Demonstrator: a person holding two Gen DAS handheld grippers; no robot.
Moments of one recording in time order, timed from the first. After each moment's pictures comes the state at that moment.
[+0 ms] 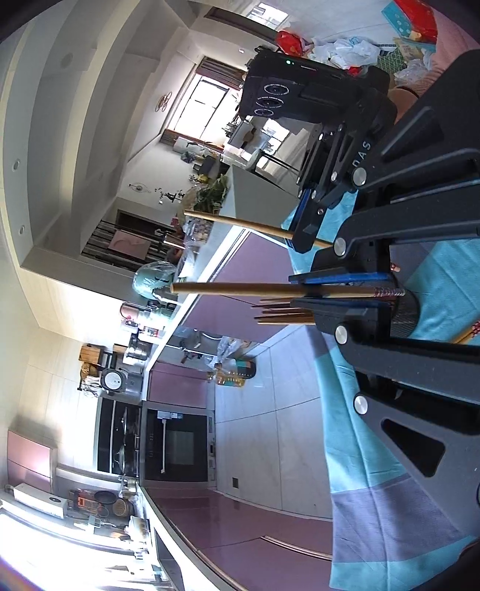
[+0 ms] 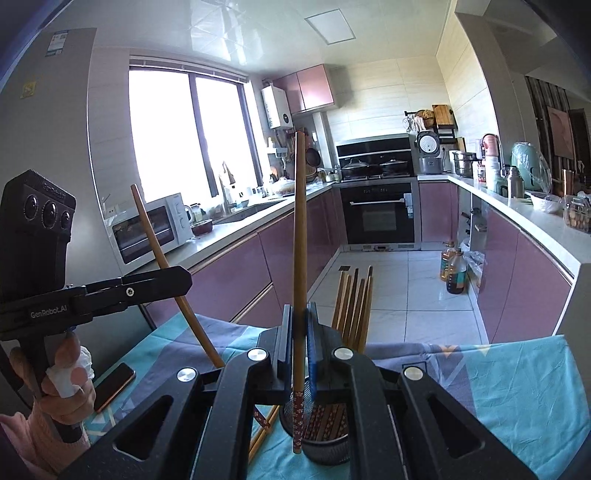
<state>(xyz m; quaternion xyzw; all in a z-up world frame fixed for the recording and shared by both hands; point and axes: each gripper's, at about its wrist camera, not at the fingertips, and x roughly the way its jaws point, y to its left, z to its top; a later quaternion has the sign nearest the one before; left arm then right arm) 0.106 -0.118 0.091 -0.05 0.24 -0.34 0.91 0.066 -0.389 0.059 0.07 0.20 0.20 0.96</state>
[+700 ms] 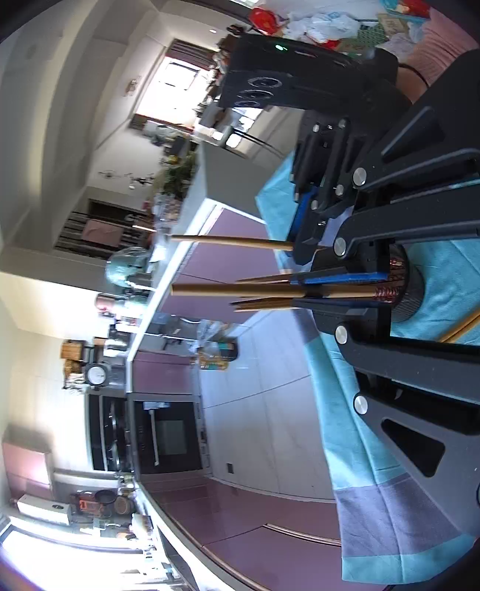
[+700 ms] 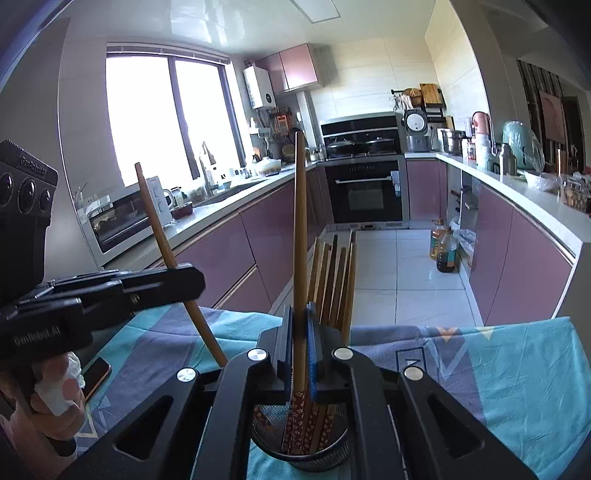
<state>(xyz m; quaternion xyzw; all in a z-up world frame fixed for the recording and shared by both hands) 0.132 -0.161 0.072 0.02 0.29 -0.32 0.90 0.102 -0.383 0.018 0.07 0.25 0.17 0.95</state>
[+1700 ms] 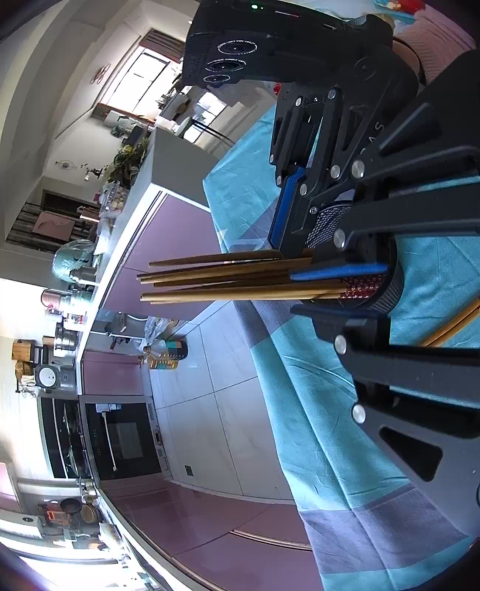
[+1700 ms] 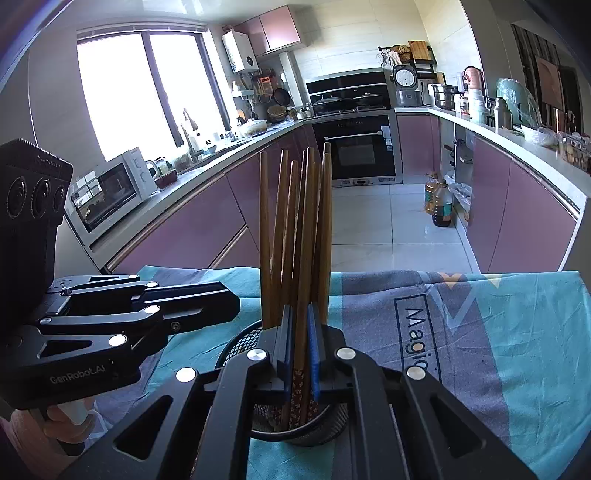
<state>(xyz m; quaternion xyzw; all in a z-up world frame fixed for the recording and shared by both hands) 0.195 -0.184 0.013 0.04 0.38 -0.31 0.87 0.117 -0.388 -0.021 0.08 0.32 0.16 0.93</state>
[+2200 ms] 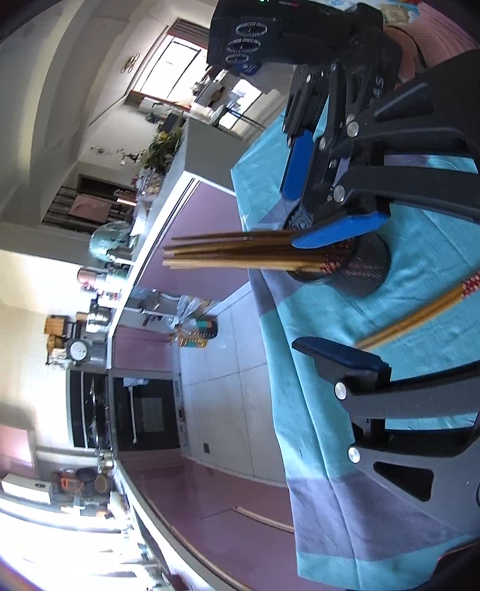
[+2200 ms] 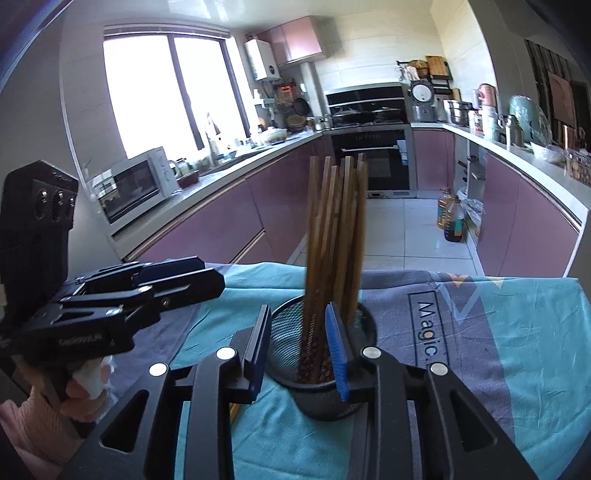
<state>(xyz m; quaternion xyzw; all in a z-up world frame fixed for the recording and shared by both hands) 0.147 -0.131 0.009 0.01 0.31 -0.26 0.91 0.070 -0.374 -0.013 0.06 0.30 0.20 0.93</state>
